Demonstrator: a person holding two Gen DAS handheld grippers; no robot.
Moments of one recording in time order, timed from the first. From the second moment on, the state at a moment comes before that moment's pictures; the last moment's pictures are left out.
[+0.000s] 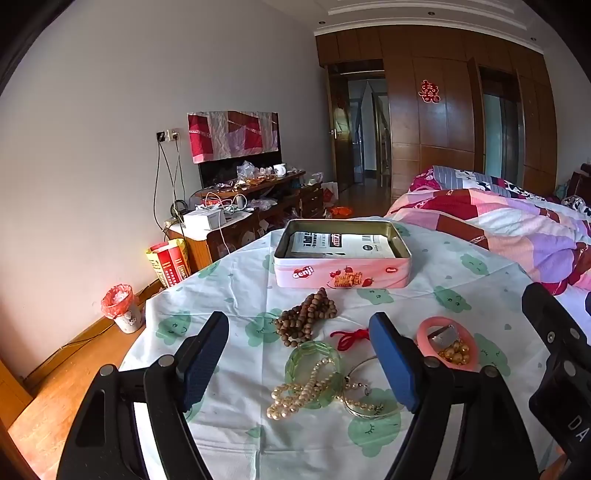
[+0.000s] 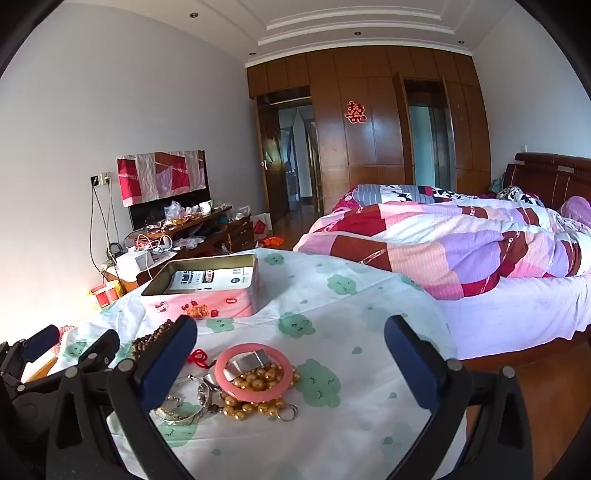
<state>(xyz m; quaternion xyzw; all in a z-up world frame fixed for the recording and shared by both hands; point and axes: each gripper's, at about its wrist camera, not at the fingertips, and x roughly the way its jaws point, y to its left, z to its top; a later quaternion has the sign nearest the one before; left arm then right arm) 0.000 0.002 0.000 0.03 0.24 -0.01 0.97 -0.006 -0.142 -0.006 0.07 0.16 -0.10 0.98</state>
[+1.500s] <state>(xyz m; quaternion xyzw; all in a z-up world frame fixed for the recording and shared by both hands) 0.000 0.008 0.001 0.01 0.24 -0.02 0.97 -0.006 -0.135 -0.005 0.07 0.16 -0.10 0.98</state>
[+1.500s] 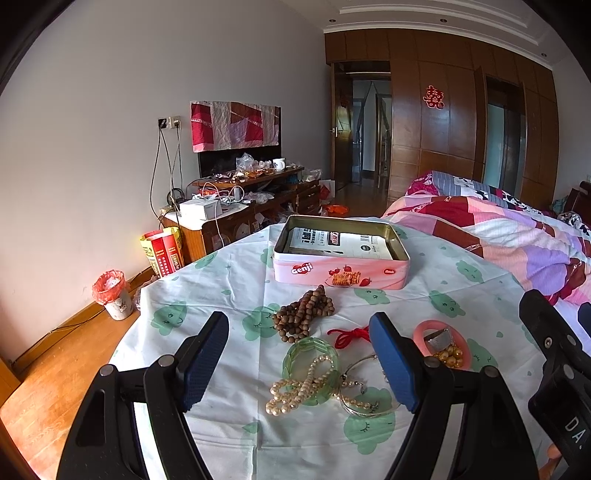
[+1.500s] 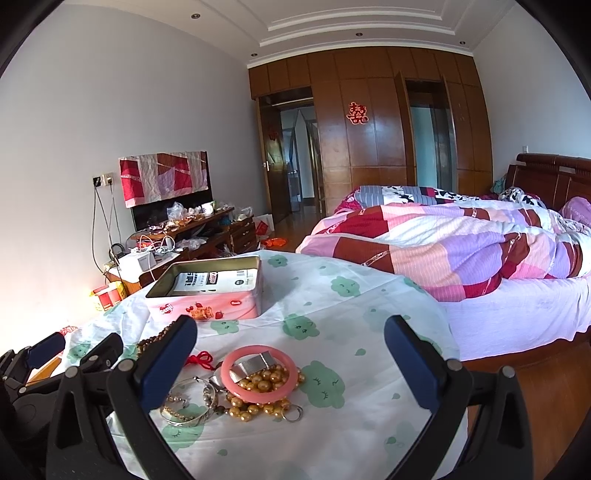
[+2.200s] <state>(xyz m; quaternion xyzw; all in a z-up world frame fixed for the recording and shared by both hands) 0.000 0.010 0.001 0.01 0.24 -0.02 0.97 -0.006 -0.133 -0.004 0.07 0.16 -0.10 0.98</state>
